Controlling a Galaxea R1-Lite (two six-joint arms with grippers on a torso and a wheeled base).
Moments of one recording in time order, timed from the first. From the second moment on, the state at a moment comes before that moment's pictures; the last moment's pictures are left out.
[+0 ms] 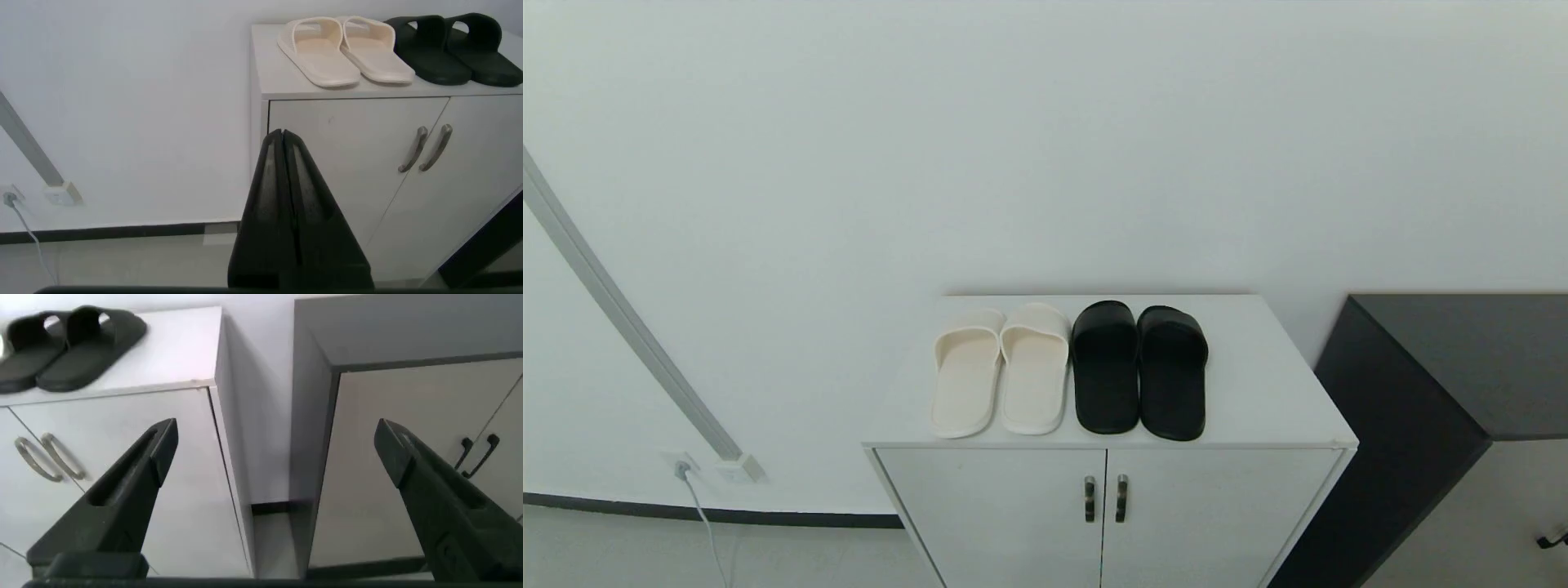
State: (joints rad) left arm 0.00 0.00 0.00 0.00 -0.04 -0.01; right arm 0.00 0.00 0.00 -0.01 -0.06 0.03
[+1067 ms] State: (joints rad) left arm 0.00 0.00 0.00 0.00 -0.04 -0.01; right arm 0.50 0.88 -0.51 -0.13 -0.10 0.20
